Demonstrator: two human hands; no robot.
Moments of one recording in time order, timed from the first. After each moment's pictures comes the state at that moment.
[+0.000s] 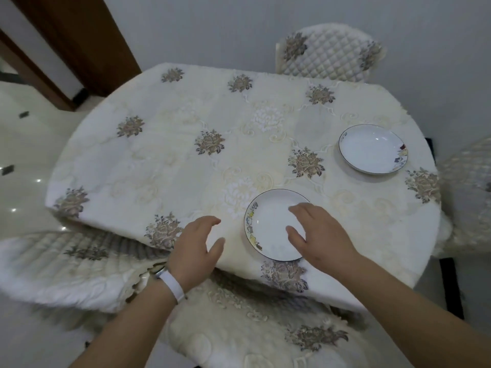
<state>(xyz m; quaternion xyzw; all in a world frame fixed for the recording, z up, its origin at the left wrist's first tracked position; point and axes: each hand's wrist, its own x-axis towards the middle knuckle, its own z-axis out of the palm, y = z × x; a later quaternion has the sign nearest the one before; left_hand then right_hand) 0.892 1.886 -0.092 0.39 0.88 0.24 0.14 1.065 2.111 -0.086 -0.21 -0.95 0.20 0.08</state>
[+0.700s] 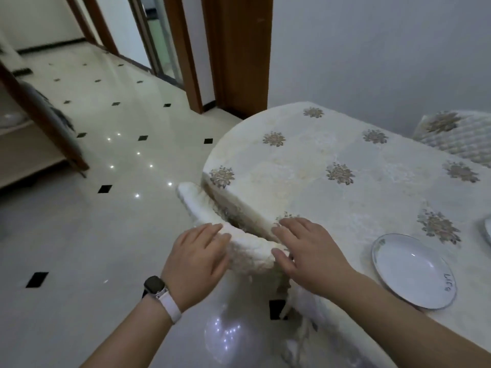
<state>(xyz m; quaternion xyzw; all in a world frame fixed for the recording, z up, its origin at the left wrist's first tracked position) 0.886 1.558 -0.011 0.33 0.93 0.11 -0.12 0.943 1.809 0.010 0.10 -0.98 0.10 0.10</state>
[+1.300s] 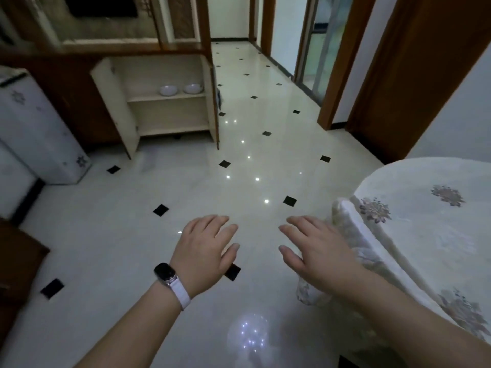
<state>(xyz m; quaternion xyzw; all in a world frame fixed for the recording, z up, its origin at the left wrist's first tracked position) 0.930 1.220 -0.002 0.06 0.98 0.07 -0.19 0.857 1.468 0.024 0.37 -0.92 0.08 0.09</state>
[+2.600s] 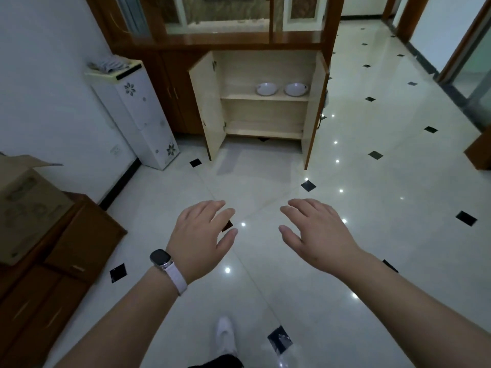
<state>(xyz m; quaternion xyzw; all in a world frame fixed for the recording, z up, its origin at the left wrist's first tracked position) 0.633 0.934 0.018 -0.18 0.97 0.01 -0.15 0.451 1.119 0.006 0.53 -0.84 0.14 0.04</state>
